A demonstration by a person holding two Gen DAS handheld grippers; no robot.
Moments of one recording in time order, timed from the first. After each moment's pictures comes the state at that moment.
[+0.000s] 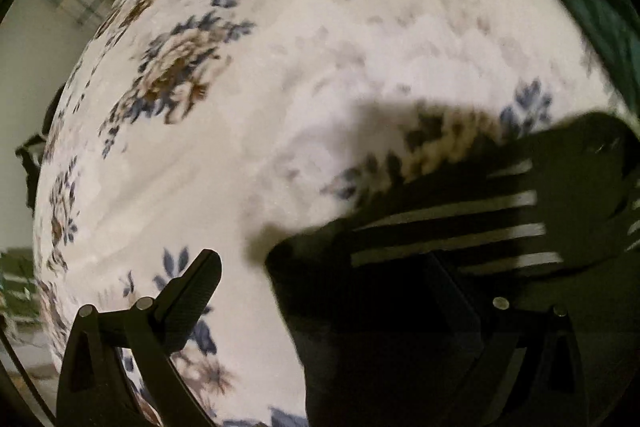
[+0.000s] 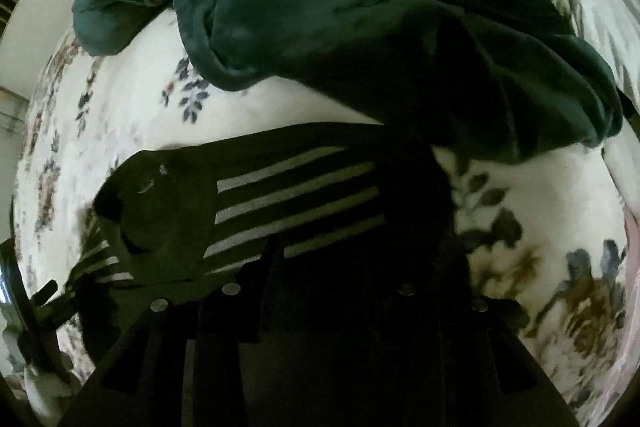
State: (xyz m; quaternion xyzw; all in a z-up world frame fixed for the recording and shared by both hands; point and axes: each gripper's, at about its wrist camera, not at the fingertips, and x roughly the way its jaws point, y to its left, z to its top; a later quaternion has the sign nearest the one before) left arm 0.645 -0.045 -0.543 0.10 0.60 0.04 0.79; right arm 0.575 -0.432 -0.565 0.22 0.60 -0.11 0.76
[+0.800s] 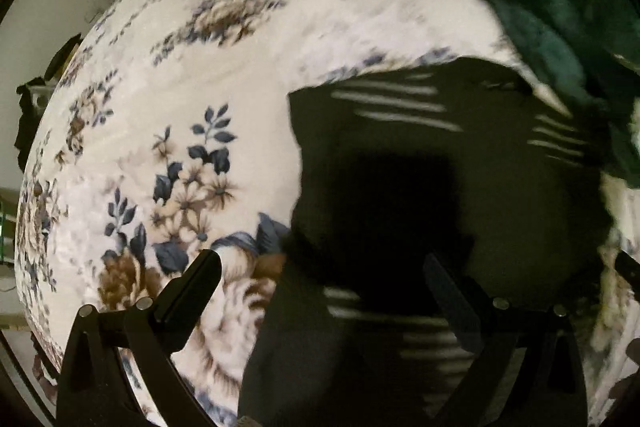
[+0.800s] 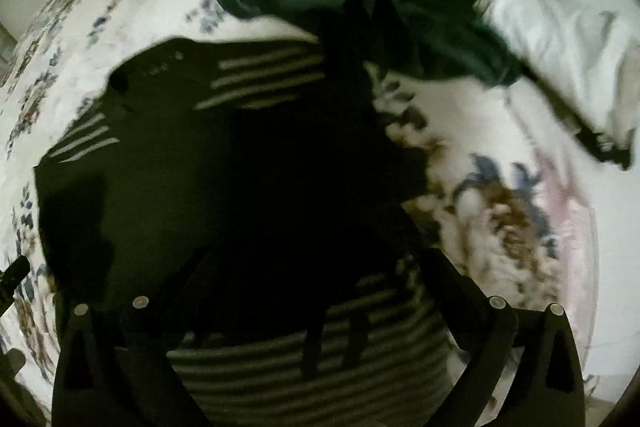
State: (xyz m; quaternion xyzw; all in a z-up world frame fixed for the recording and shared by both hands) left arm 0.484 -0.054 -0.459 0.02 0.59 0.02 0.81; right arm 0.448 -0.347 -0.497 0.07 0.59 -0.17 0.78
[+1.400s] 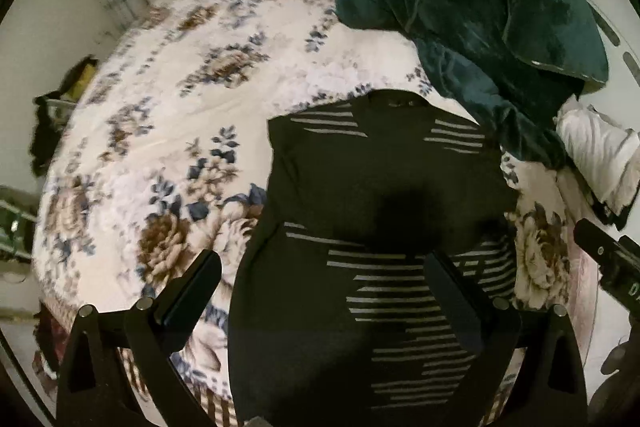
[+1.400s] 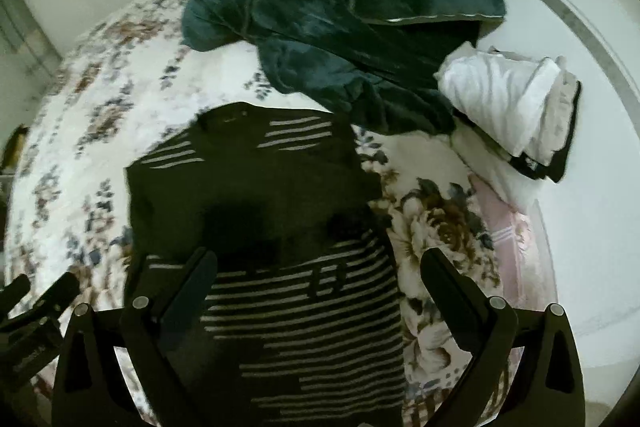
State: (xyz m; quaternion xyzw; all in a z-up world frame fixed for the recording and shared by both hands) left arm 0.373 -0.122 -0.308 0.02 0.56 0.03 0.83; right arm 0.349 -0.360 -0.313 0.10 0.54 -0.09 0.83
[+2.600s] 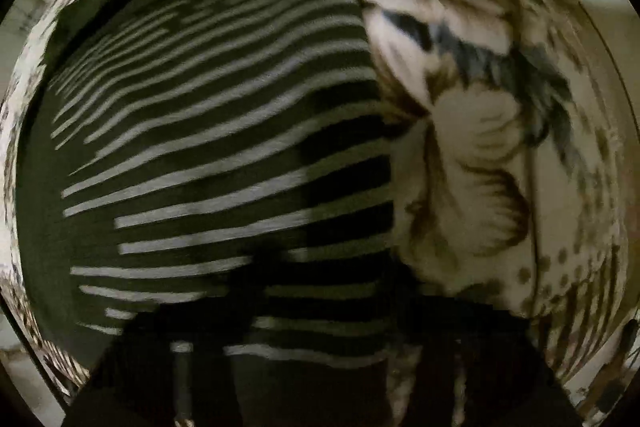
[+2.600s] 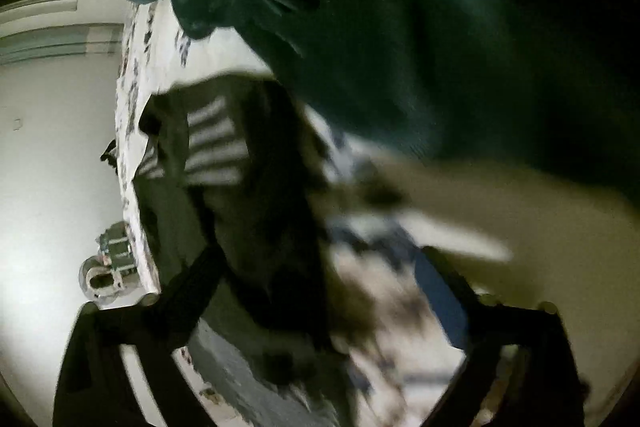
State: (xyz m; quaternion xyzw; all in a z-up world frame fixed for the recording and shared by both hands) left arm 0.180 -0.388 -0.588 0.11 0.65 -0.08 0.75; right arm 0.603 -0.569 -0.641 0.30 0.68 0.17 0.65
